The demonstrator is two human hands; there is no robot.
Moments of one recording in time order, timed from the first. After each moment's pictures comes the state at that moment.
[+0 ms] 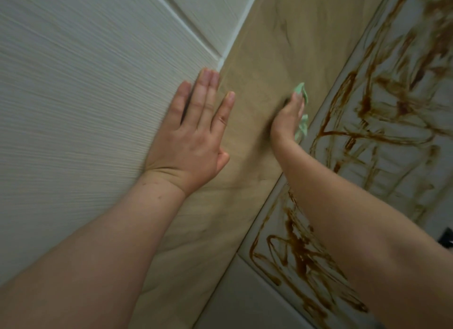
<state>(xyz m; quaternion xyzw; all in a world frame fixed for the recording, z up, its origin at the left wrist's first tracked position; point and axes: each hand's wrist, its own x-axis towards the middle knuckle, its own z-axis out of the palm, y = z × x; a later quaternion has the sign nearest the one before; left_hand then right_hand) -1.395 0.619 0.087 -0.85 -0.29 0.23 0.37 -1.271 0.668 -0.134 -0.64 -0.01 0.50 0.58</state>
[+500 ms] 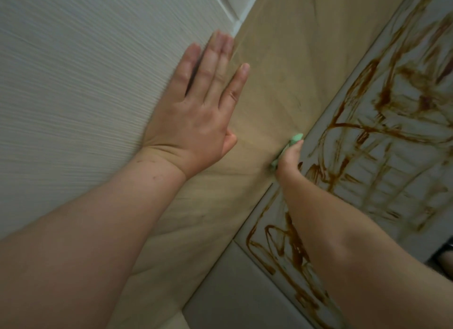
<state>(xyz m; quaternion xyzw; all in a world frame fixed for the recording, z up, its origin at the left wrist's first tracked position) -1.394 0.617 0.089 -0.85 -0.29 0.24 0.38 -1.343 0.614 -0.274 -0.60 0.18 0.65 0.43</state>
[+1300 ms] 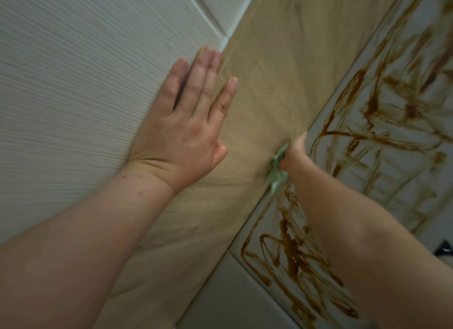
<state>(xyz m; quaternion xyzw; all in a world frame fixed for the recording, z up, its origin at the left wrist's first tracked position) -1.397 0.618 0.086 -0.85 -0.28 0.24 0.38 -1.291 0.642 -0.260 -0.53 0.24 0.69 0.43</state>
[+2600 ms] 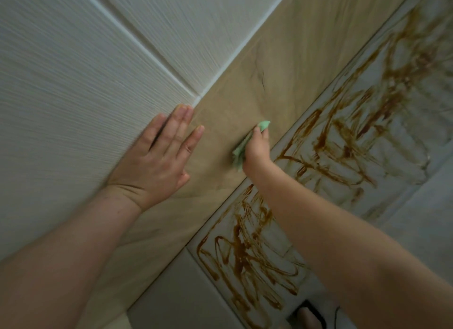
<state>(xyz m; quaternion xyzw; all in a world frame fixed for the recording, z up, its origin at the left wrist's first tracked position) -1.401 0.623 0.084 -0.85 -0.26 0.22 0.40 -1.228 0.663 -0.102 -0.56 0.05 0.67 0.49</state>
